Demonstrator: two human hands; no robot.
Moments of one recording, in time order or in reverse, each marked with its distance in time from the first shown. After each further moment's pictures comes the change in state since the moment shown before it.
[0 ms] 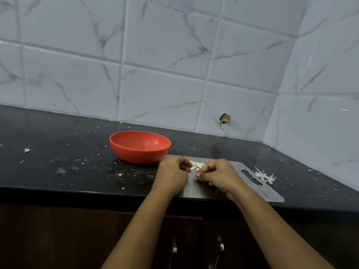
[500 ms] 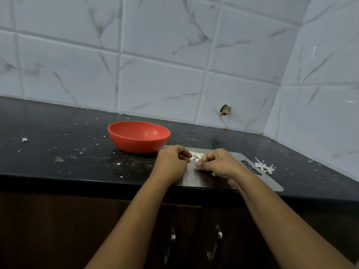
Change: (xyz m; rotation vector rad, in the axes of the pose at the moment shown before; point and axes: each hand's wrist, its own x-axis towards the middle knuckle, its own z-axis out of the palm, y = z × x) left_hand 0.002 -0.001 0.001 0.005 -0.017 -0.021; right_hand 0.003 -0.005 -0.006 -0.064 -0.114 0.064
